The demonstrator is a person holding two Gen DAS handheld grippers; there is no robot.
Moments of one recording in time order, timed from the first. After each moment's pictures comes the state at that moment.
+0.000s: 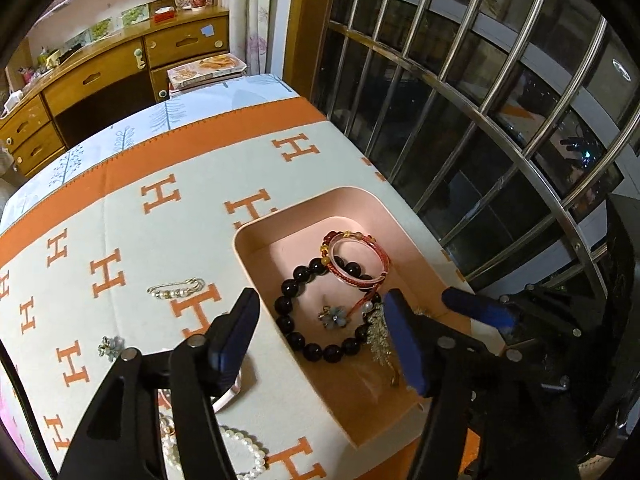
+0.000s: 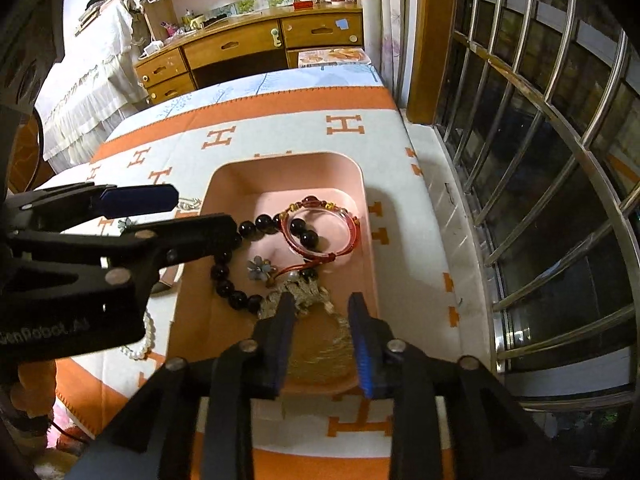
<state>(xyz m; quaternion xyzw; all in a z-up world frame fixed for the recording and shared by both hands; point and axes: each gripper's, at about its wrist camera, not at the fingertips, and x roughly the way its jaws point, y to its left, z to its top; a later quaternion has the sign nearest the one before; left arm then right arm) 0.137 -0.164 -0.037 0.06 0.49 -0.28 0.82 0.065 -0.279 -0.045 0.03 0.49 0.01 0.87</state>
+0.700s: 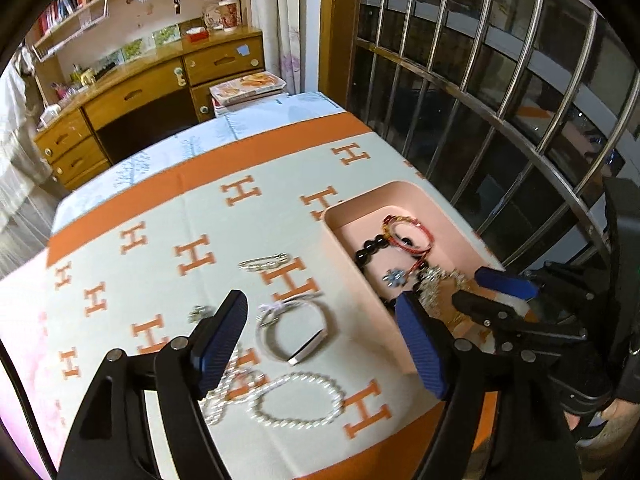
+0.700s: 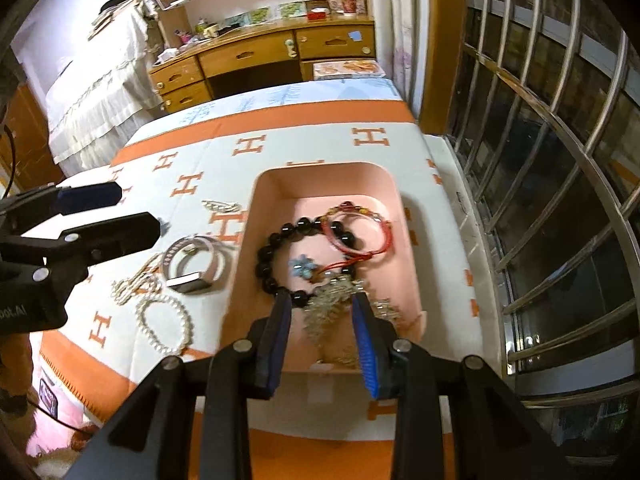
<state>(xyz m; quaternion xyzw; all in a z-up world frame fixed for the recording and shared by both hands) 0.102 -0.093 0.002 0.10 0.46 -0.23 0.85 0.047 -0.249 -0.030 0.03 0.48 0.04 0.88</state>
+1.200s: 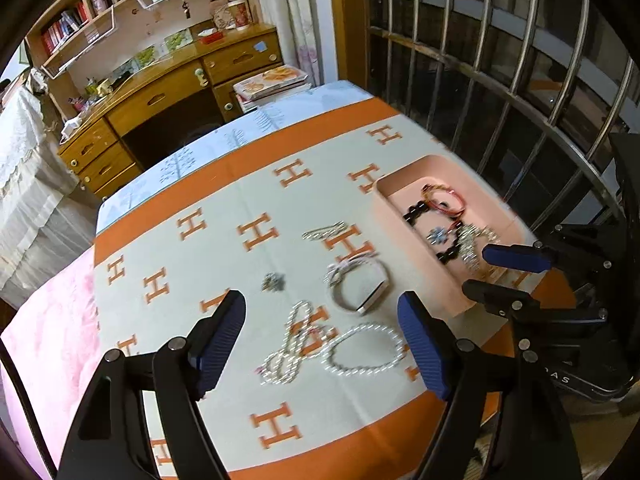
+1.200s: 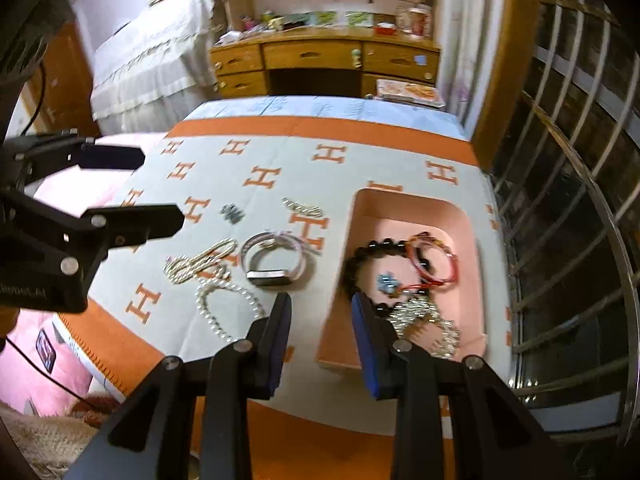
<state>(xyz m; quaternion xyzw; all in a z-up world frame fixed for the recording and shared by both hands) 0.087 -0.040 0.022 0.16 0.47 -0.20 0.85 0.040 -0.181 -0.011 -0.05 0.47 0.12 0.87</state>
